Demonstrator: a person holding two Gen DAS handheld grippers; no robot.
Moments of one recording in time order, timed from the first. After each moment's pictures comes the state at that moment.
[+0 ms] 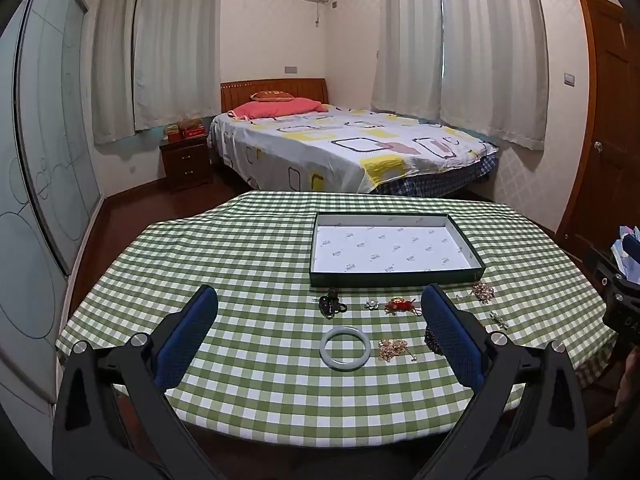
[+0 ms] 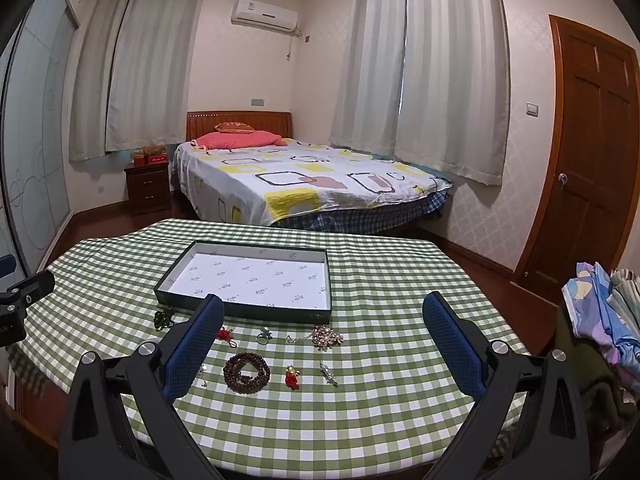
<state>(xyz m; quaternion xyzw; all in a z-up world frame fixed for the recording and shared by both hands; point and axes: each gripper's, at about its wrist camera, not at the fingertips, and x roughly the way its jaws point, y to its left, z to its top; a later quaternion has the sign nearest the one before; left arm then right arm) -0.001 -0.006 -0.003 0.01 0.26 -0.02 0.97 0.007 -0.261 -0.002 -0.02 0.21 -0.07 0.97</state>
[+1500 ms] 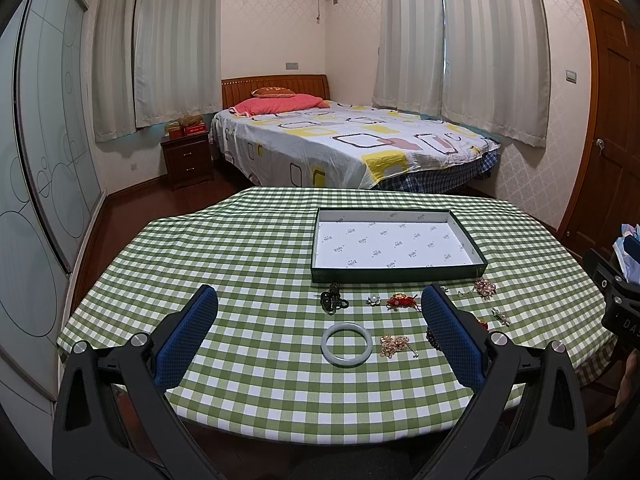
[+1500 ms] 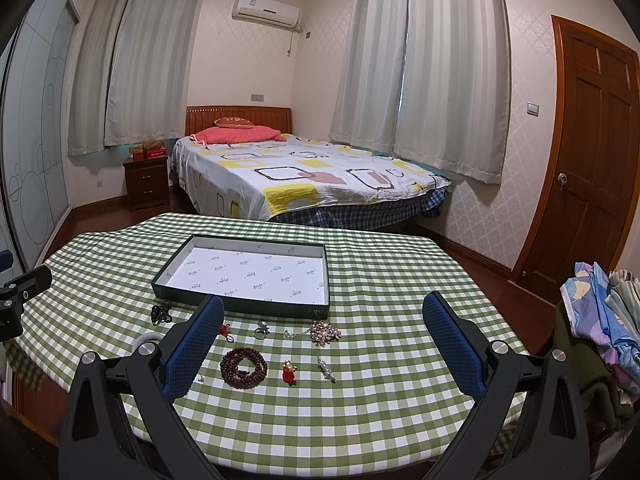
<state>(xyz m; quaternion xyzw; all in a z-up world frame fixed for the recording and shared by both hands) 0.002 -0.001 -0.003 0.01 0.27 -0.01 0.96 0.006 -0.260 -0.004 -0.03 0.22 -0.07 0.97</state>
